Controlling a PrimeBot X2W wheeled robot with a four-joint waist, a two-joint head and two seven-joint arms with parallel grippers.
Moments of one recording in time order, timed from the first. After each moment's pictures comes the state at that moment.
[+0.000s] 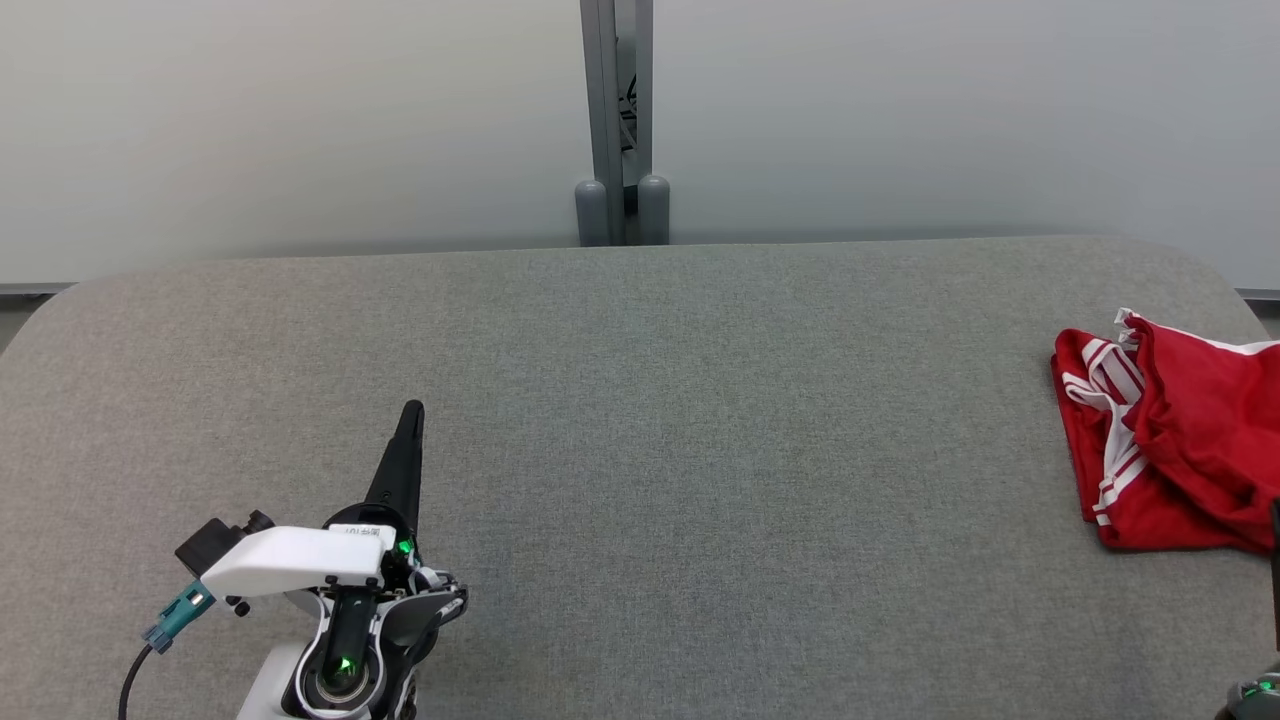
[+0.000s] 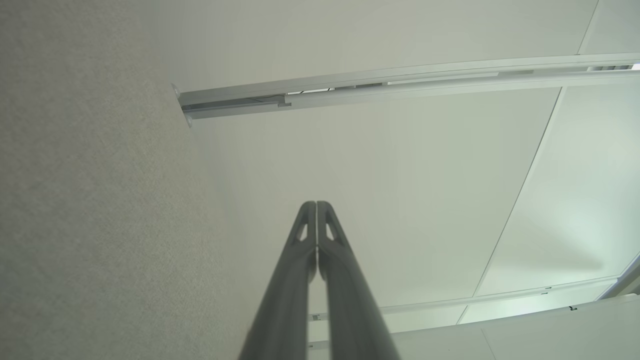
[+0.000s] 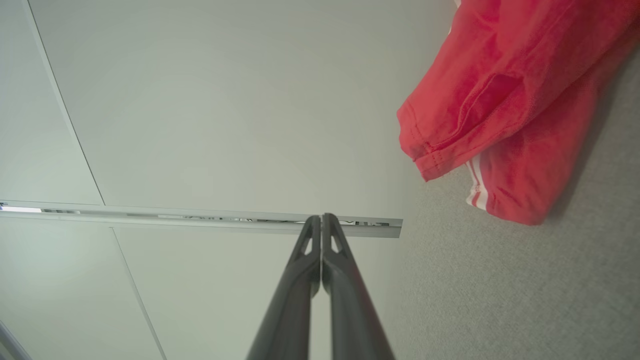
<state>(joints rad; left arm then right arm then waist) -0.25 0.05 -0.20 0.37 -1.67 -0.13 -0.04 -0.02 -0.04 -0.41 0.17 1.61 0.13 0.26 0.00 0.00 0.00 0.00</state>
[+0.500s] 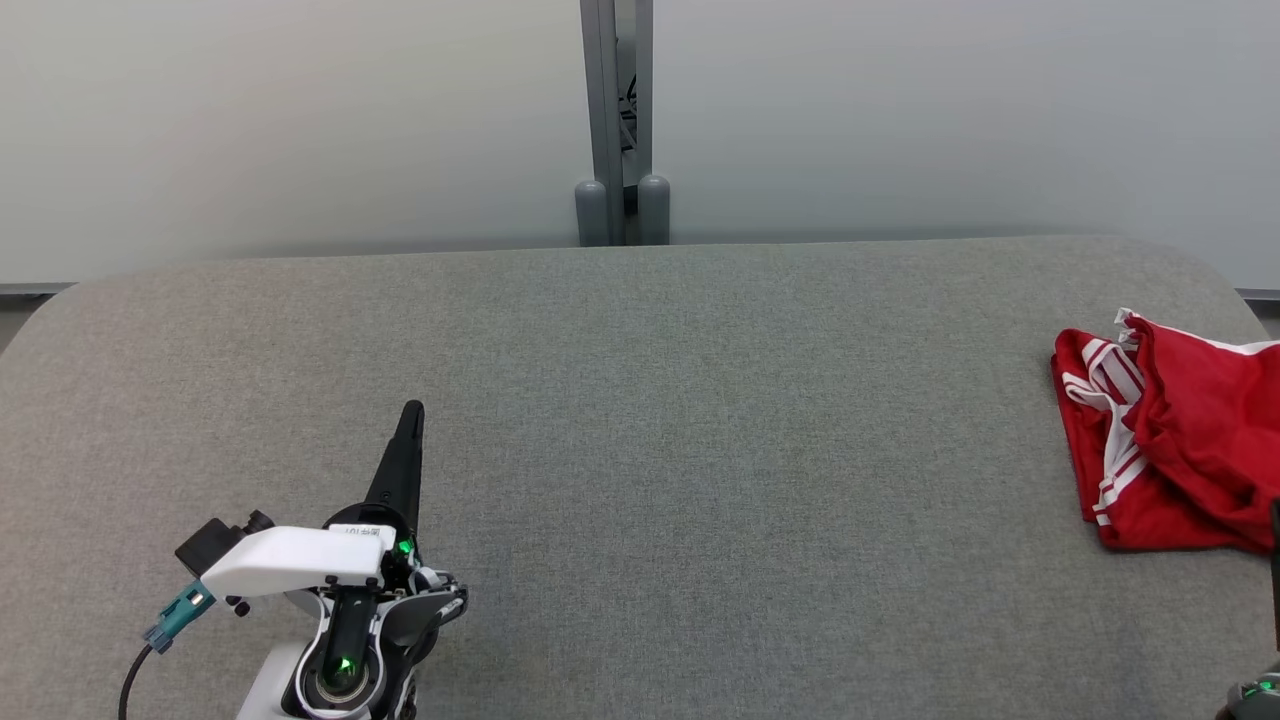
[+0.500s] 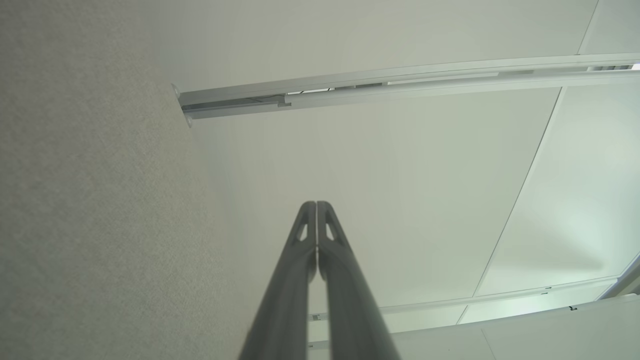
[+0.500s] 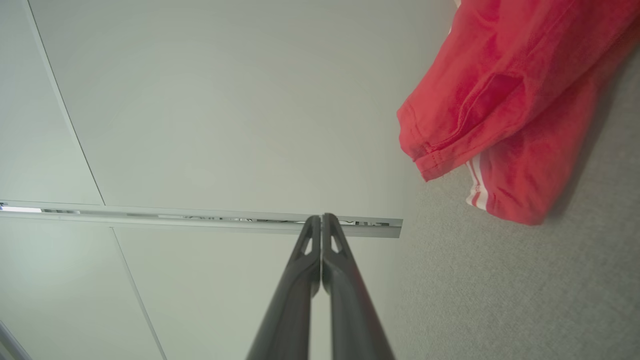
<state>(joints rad) -0.25 0.05 -0.20 0.37 -1.67 -0.13 -0.04 -0.02 -0.04 -0.41 0.17 1.61 0.13 0.26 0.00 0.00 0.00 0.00</state>
